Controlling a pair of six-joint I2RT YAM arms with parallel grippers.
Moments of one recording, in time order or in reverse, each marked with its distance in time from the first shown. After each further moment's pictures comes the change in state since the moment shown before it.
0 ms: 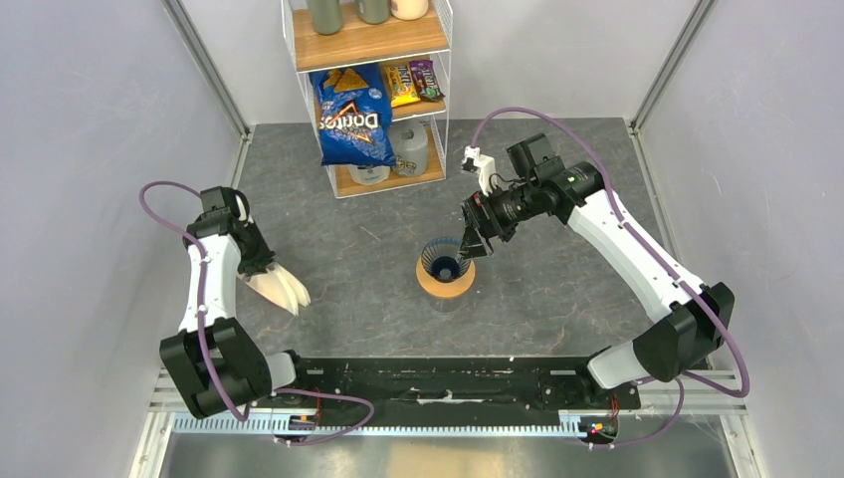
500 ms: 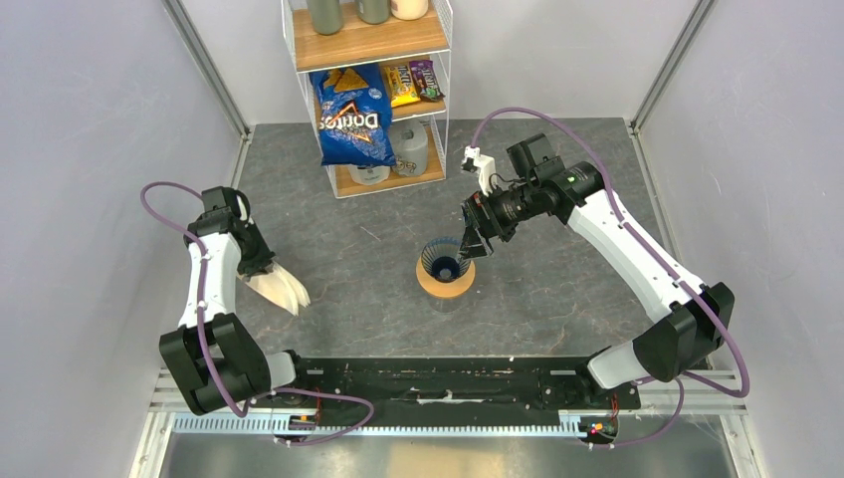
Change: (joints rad) left arm 0.000 0.019 0.000 -0.002 -0.011 -0.004; right arm 0.000 0.000 0.000 0.000 0.000 0.000
